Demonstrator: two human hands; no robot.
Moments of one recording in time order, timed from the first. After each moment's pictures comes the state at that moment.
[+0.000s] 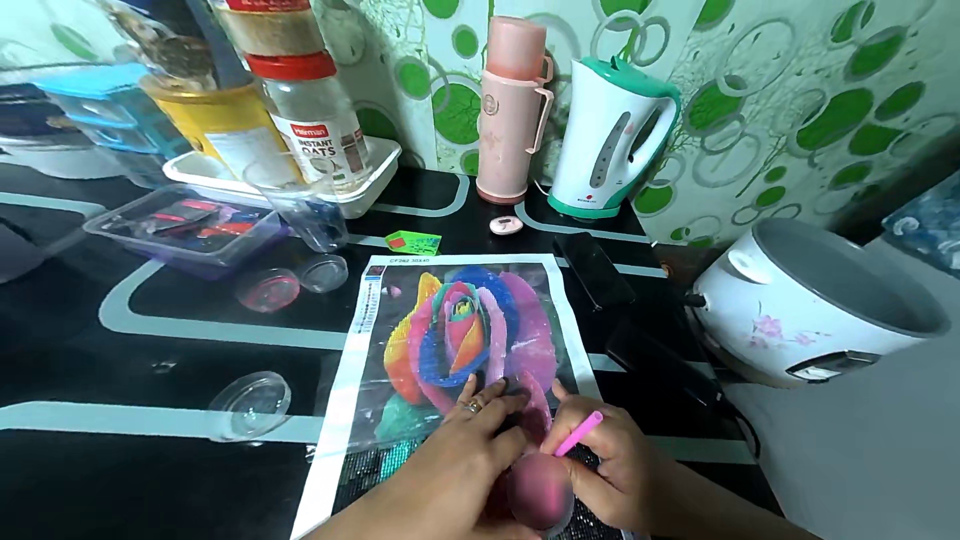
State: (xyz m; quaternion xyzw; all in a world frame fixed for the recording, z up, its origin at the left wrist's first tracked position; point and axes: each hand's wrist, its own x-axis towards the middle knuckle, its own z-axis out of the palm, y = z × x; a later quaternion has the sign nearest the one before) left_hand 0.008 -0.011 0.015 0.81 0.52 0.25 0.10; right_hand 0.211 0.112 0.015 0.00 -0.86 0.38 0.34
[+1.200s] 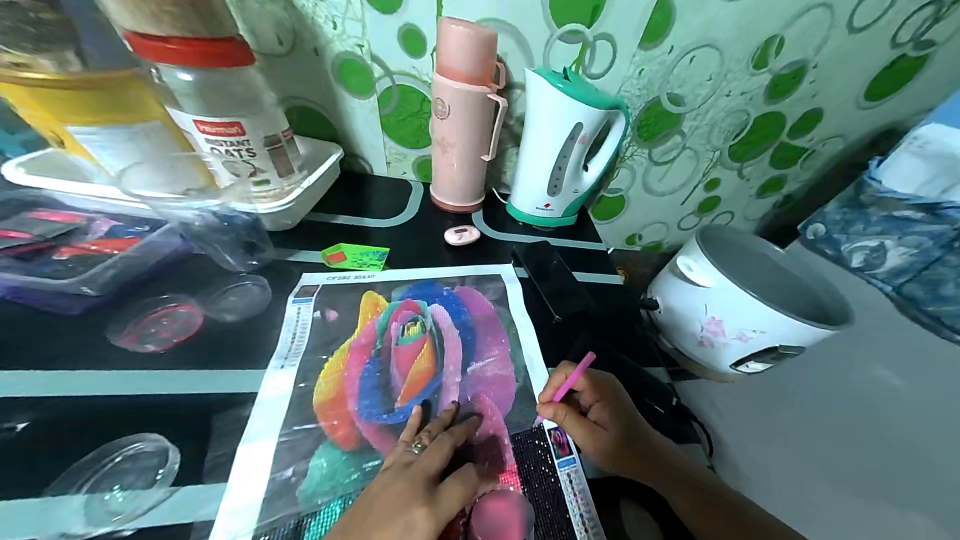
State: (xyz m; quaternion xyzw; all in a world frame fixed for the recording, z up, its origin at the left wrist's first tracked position) left_hand 0.004 -0.012 0.015 0.80 0.53 0.24 0.16; right_hand 0.231 0.163 0.014 -0.12 -0.83 0.43 0.32
